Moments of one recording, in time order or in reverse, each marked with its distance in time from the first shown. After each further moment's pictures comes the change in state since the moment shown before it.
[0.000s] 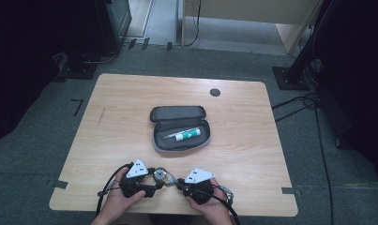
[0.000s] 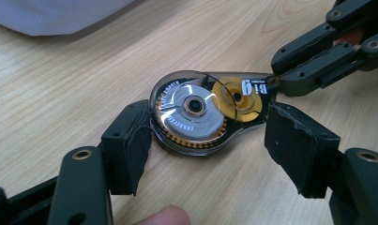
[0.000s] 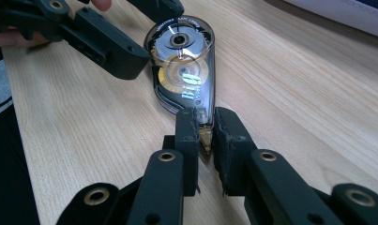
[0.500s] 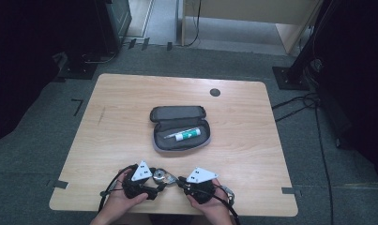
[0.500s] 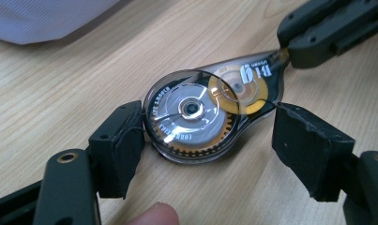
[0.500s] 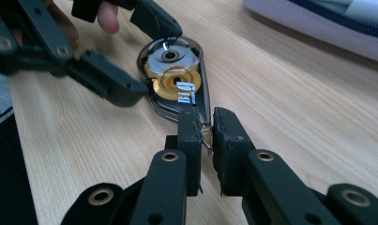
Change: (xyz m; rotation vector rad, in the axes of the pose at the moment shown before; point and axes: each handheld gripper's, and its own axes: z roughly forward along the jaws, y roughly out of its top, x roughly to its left) left arm -0.008 0.000 0.007 0.028 0.041 0.092; right arm -0.001 0.003 -0.007 -0.054 -0.017 0.008
